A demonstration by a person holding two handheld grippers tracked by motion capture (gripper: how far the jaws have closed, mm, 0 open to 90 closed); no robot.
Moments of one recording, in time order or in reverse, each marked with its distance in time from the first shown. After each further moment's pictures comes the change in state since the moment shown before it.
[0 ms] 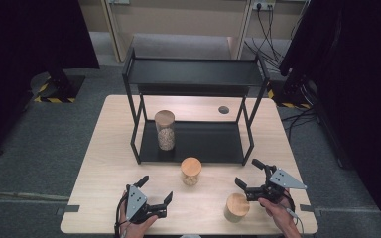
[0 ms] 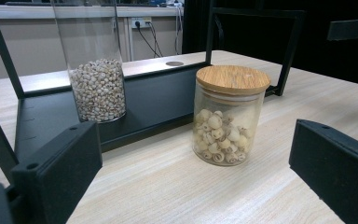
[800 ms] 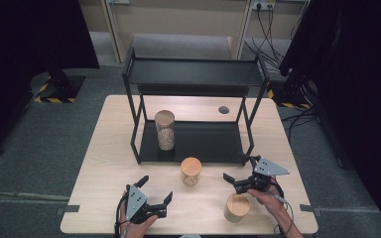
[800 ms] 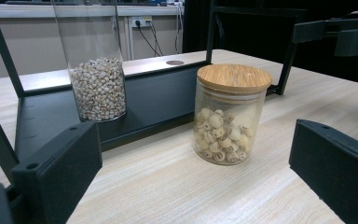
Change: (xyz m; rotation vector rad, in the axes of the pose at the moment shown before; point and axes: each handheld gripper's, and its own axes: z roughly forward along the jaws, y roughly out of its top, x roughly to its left) left arm 0.000 0.000 0.001 0.003 0.001 -0.001; right arm -0.024 0.013 0.044 0.058 0.121 -0.055
